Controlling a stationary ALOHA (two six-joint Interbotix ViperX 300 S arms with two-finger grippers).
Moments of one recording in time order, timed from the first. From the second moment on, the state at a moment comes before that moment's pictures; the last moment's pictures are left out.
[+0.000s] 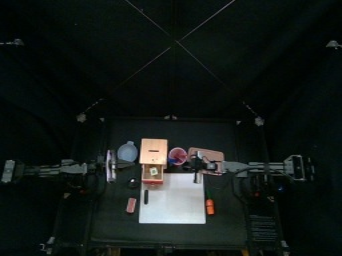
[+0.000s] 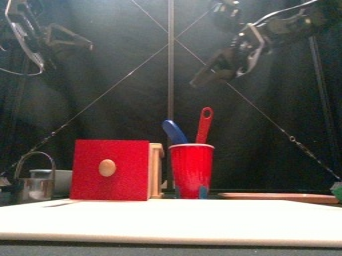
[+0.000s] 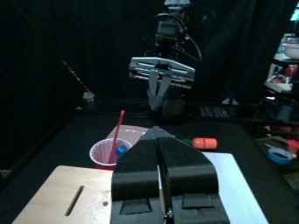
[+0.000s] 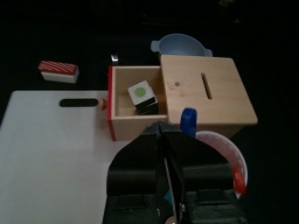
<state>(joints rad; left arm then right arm) 0.14 -0.95 1.22 0.00 -0.37 0.00 -0.12 -0.30 0.68 -0.17 0.05 0.00</state>
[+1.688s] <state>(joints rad) 0.19 -0.95 1.26 -0.03 -0.37 0.00 -0.04 0.35 0.06 -0.45 0.52 -0.07</state>
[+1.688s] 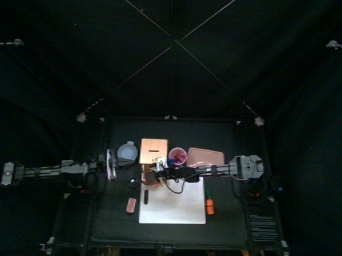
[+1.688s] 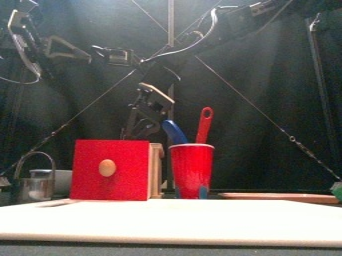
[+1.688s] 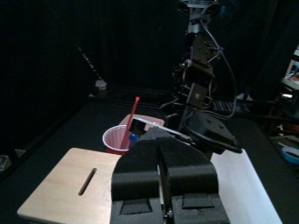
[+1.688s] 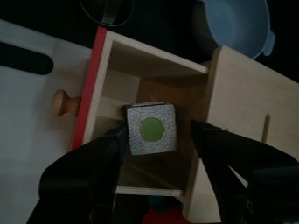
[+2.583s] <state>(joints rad) 0.20 -0.95 1.27 -0.03 -0.37 0.00 -0.02 0.26 0.00 -0.49 0.58 -0.04</state>
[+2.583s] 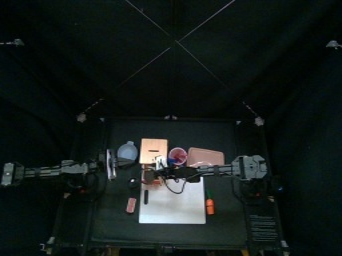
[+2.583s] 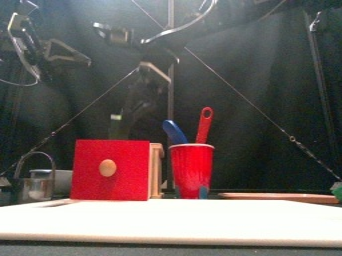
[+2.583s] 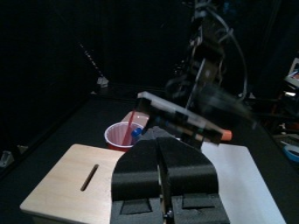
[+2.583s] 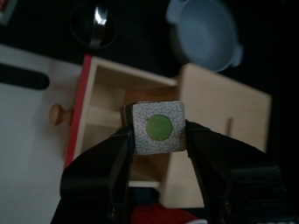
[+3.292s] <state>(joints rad) 0.21 -0.95 1.27 -0.03 -0.38 0.00 0.19 -0.07 0.24 -0.75 0.92 0.41</state>
